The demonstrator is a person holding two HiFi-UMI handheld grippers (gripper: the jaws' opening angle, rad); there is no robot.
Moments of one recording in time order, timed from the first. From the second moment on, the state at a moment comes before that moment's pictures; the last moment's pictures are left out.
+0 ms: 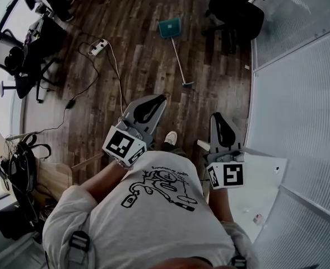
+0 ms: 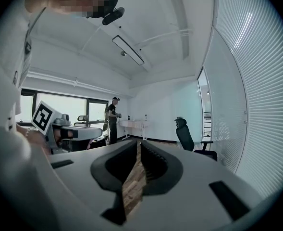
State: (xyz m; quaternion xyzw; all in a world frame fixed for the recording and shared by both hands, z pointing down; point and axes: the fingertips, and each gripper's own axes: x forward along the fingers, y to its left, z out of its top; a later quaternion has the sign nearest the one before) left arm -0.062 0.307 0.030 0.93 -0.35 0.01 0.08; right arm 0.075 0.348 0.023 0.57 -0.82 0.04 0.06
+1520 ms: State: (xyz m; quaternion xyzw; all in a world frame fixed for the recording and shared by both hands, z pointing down) left arm -0.074 0.083 0.044 0.93 -0.35 0.00 0.10; right arm 0.045 0.117 0.031 0.54 -0.84 0.04 0.07
